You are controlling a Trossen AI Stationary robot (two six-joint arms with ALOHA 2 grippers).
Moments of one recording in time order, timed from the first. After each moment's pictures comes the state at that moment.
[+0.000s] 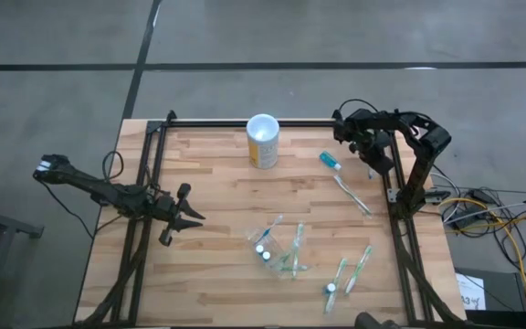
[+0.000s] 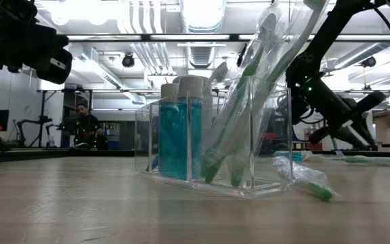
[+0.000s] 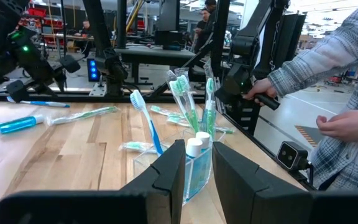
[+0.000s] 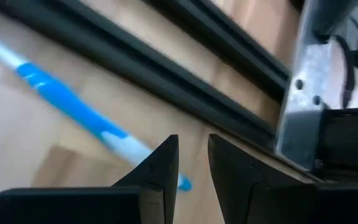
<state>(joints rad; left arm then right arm) -0.35 0.40 0.01 0.36 -0.10 -0.12 -0.89 1.82 1.00 -1.31 0.29 1.85</state>
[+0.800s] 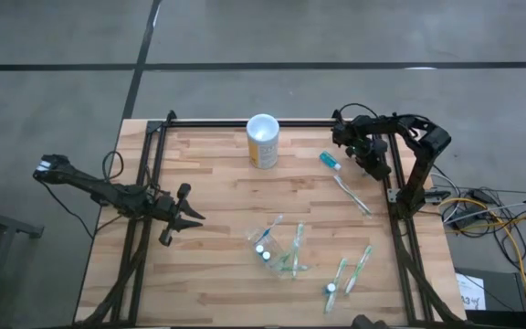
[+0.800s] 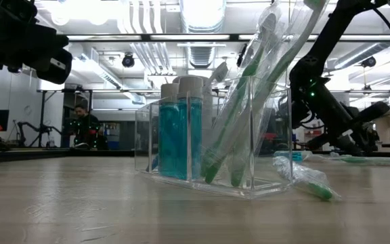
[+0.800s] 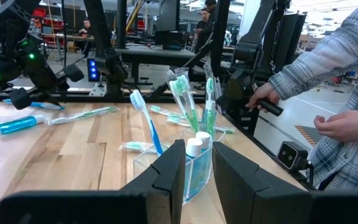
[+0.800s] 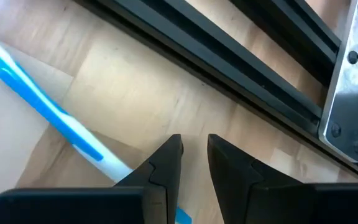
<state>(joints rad) -0.35 0.40 0.01 0.36 -0.10 -0.12 -0.86 1.82 0.92 -1.13 0.23 1.84</state>
